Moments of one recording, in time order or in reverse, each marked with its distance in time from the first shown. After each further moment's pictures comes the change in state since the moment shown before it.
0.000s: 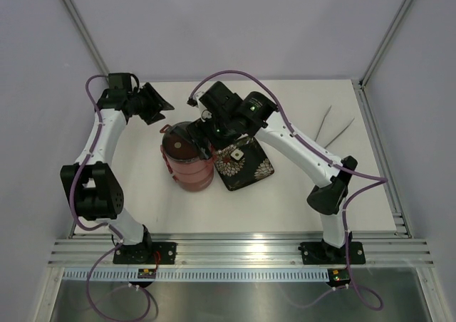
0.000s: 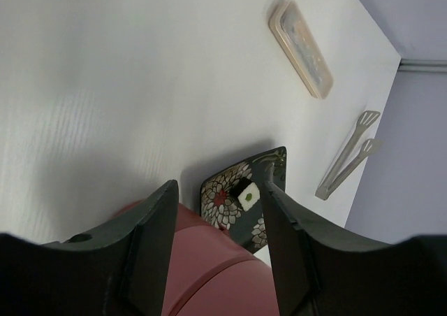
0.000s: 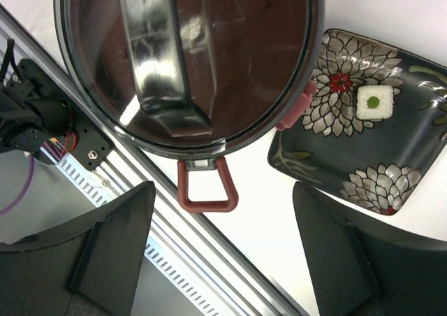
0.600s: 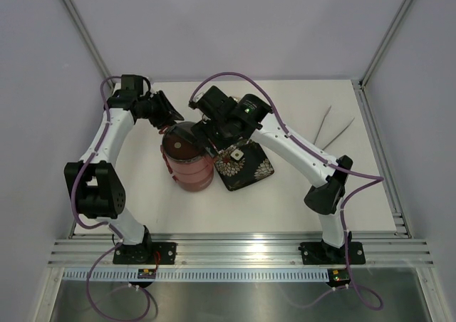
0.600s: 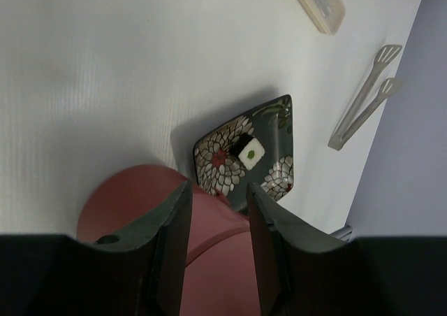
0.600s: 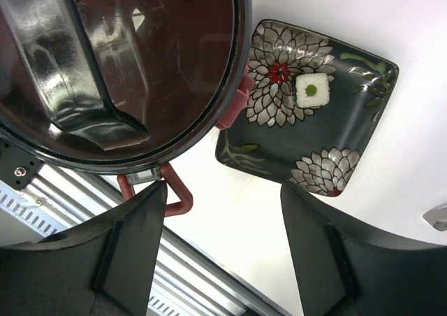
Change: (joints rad) left arm -0.087 0.044 0.033 -0.087 0.064 0.080; right arm 0.024 0.024 0.000 -0.044 0.191 -0.048
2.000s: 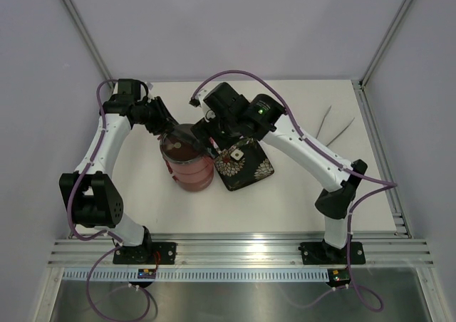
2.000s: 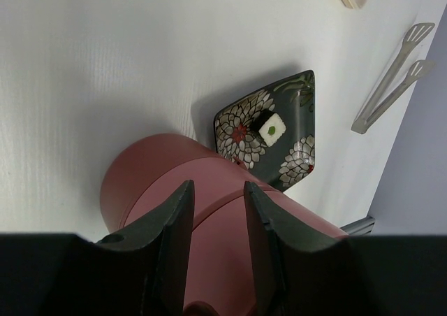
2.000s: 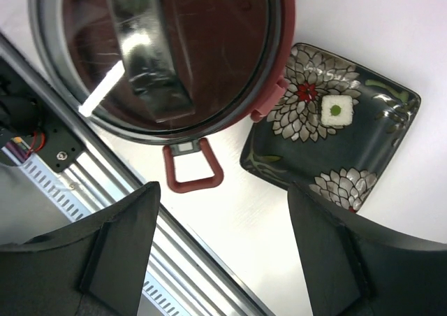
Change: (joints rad) left arm 0.000 -0.094 -0.052 -0.094 -0.039 0.067; right arm -0.003 -0.096 -0.069 0.074 -0.090 -0.039
